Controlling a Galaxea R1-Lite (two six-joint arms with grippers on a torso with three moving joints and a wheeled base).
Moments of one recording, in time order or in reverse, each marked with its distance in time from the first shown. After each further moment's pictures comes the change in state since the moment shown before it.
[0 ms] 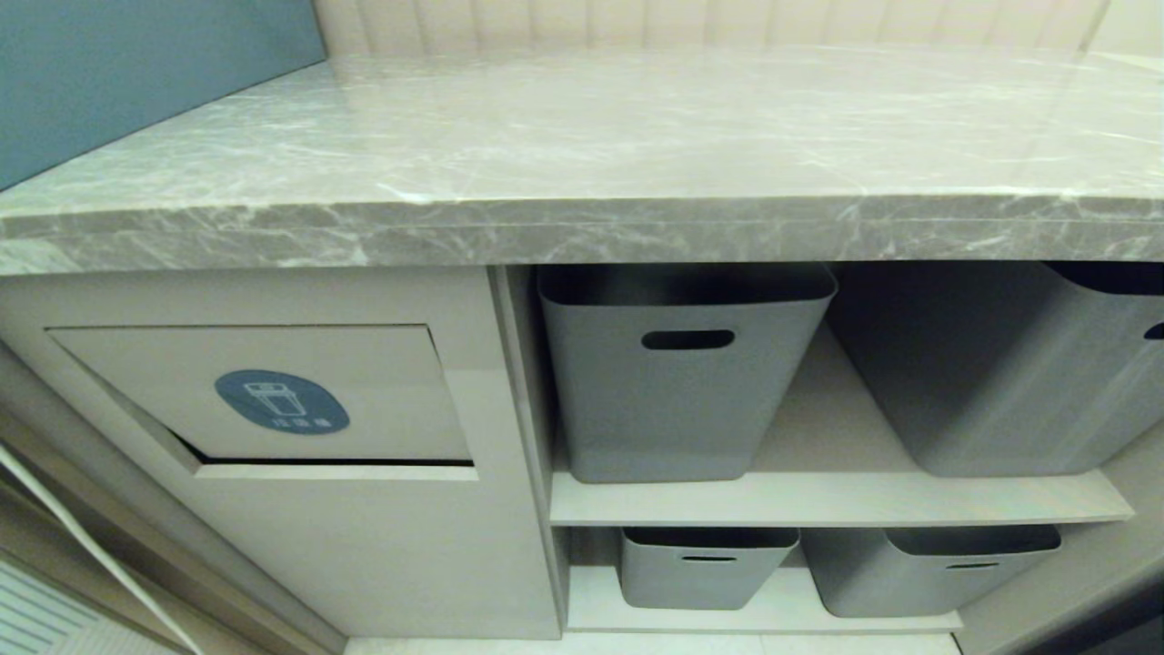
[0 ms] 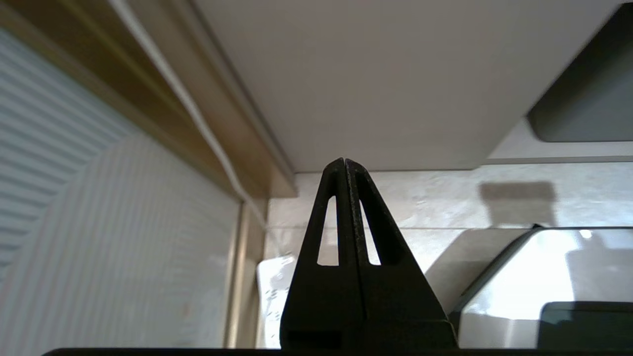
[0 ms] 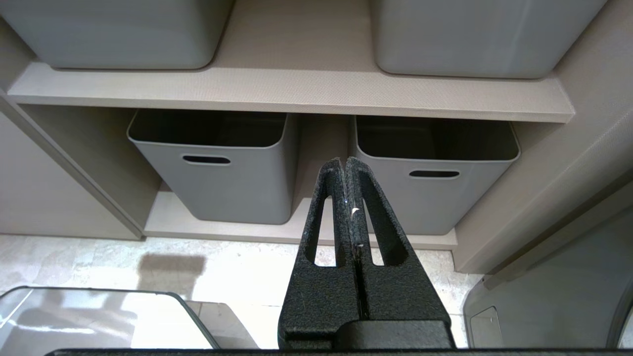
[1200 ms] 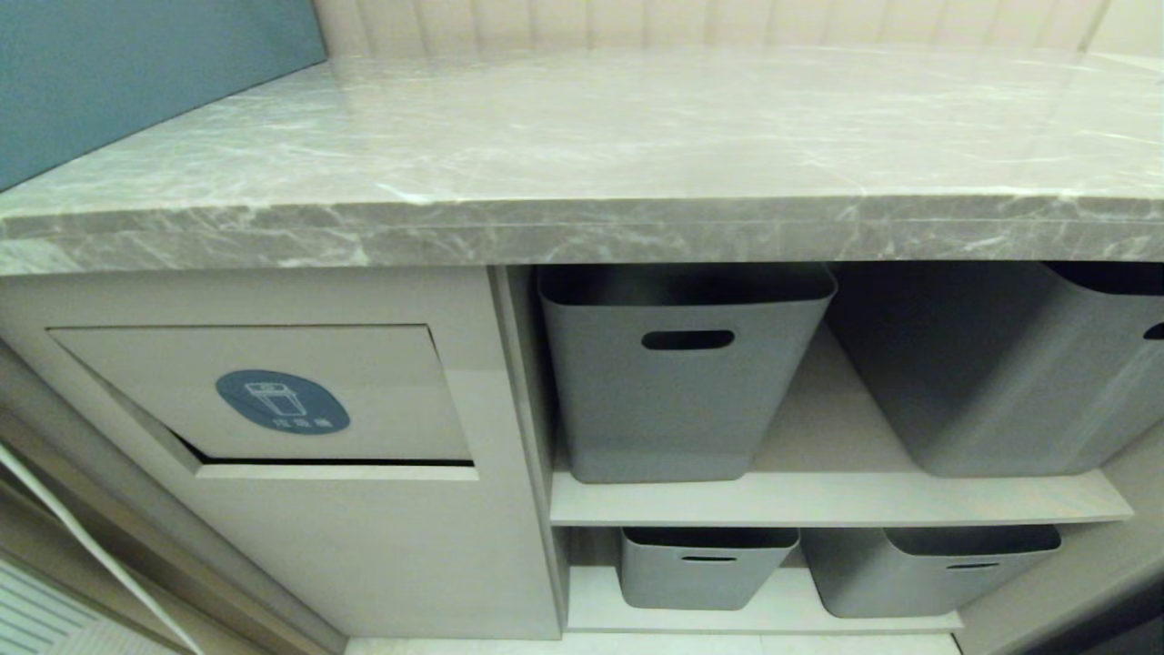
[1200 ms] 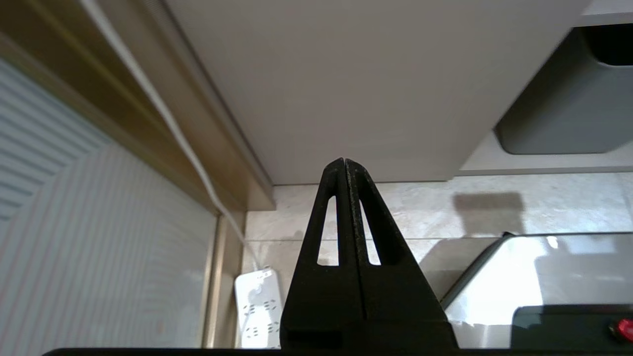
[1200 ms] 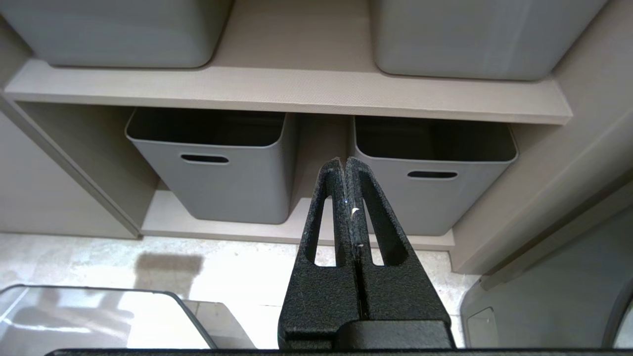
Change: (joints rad) left arm -0.093 -0.033 0.009 0.004 0.020 -0.063; right arm 0.001 0.000 0.000 0.000 0.003 -0.015
